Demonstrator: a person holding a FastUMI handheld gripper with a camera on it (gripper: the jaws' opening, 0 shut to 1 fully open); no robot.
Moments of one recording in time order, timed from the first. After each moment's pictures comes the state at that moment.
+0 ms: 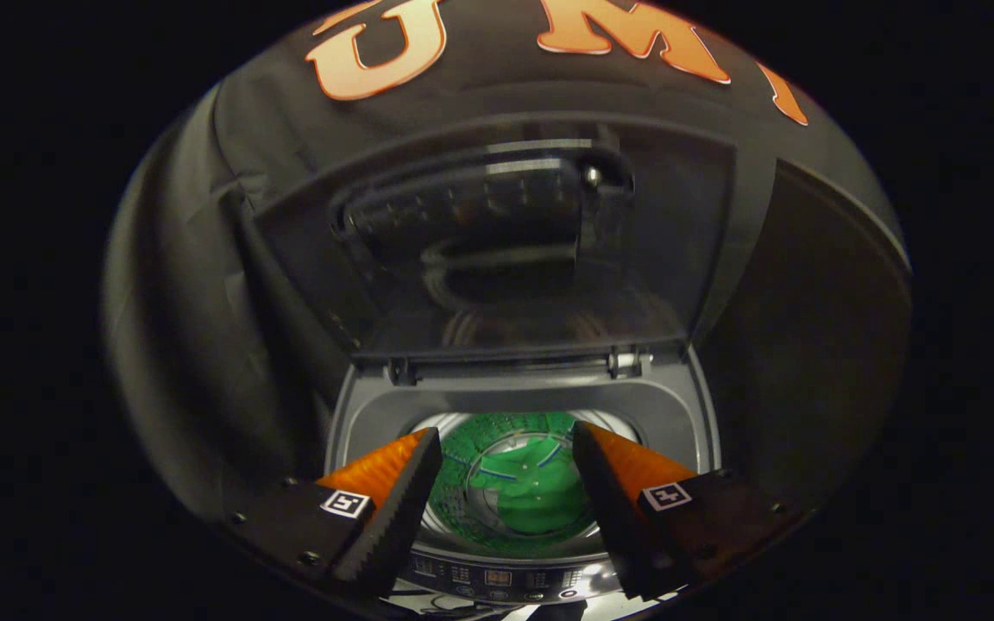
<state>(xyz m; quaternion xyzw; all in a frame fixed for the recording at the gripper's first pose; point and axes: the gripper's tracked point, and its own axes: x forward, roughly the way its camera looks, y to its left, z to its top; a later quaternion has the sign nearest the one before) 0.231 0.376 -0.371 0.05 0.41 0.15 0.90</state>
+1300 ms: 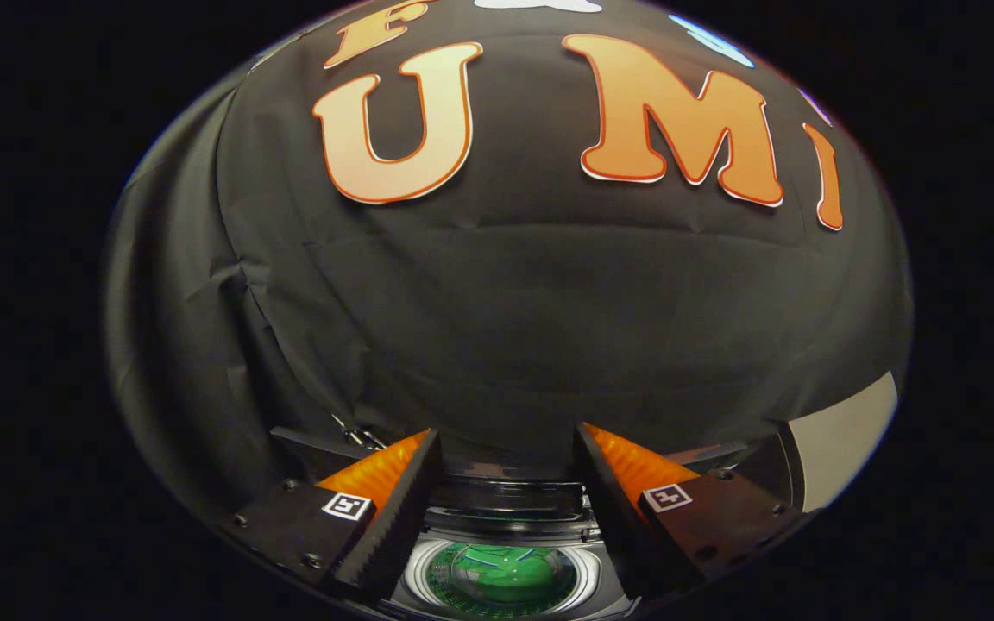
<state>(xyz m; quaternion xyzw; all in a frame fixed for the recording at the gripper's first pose) 0.381 0.399 -0.228 0.02 0.30 0.15 0.94</state>
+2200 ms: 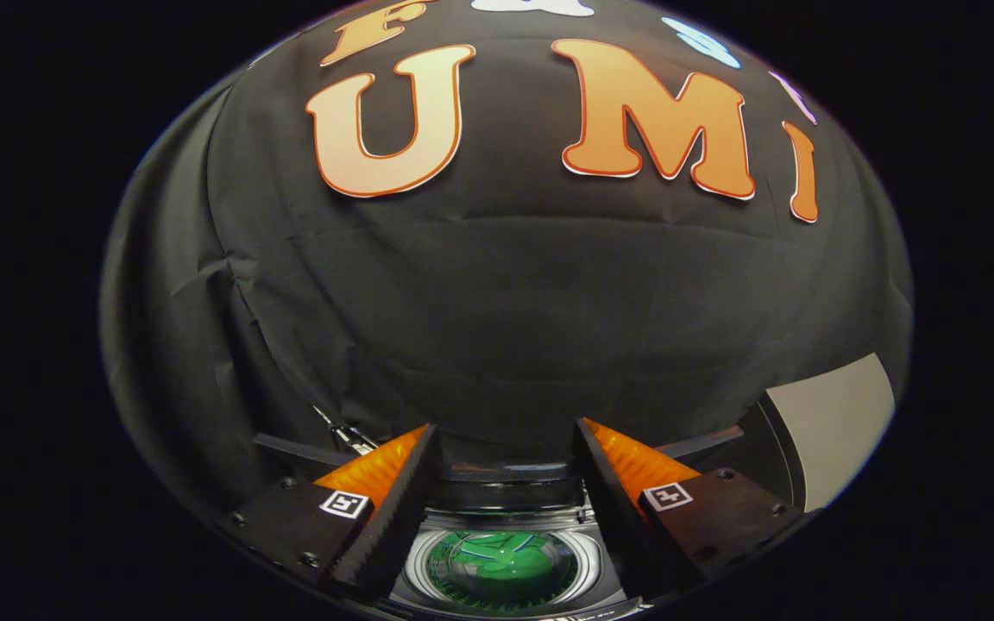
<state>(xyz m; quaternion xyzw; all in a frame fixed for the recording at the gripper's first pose) 0.346 0.392 -0.227 0.02 0.29 0.11 0.95</state>
